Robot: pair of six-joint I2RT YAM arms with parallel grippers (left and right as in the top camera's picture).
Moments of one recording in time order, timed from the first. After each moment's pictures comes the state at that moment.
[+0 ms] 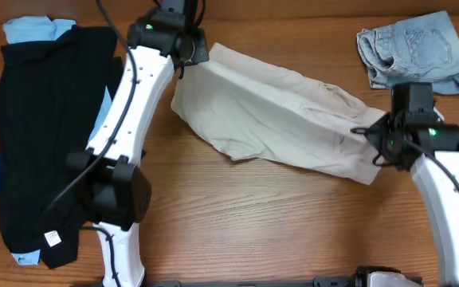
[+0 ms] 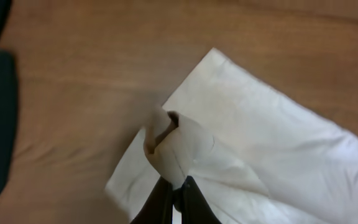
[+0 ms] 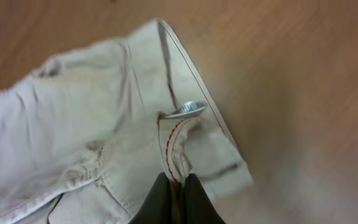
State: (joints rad) left arm -0.28 2.11 2.11 -0.96 -0.11 -0.41; right arm -0.06 1.37 1.15 -0.94 0.19 0.80
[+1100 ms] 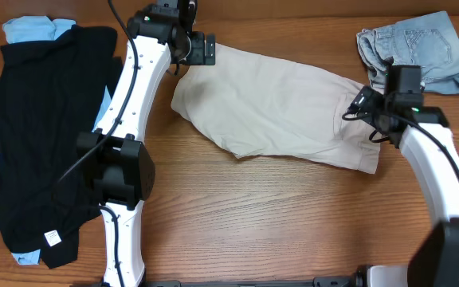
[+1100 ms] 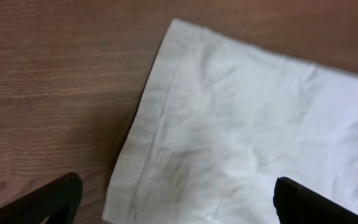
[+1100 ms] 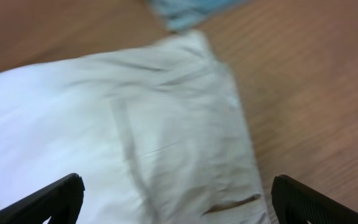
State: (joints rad) left arm -0.23 2.28 2.26 -1.06 0.05 -0.20; right arm -0.08 1.56 1.15 -0.62 0.12 0.46
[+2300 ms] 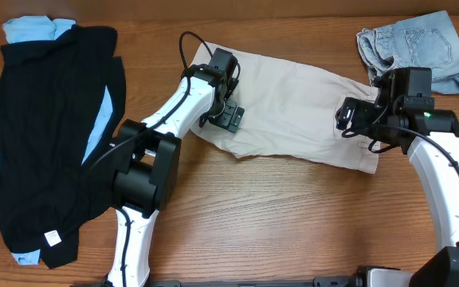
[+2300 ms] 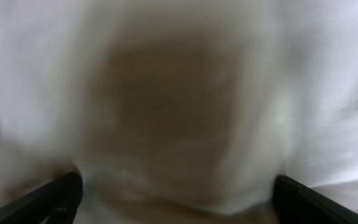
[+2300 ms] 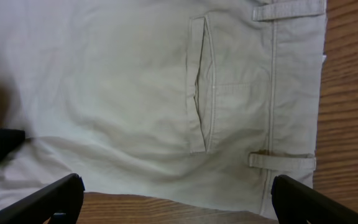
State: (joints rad) left arm -0.40 2.28 1.76 -0.89 -0.05 -0.06; right arm -0.08 1.48 1.18 -0.81 -0.17 0.22
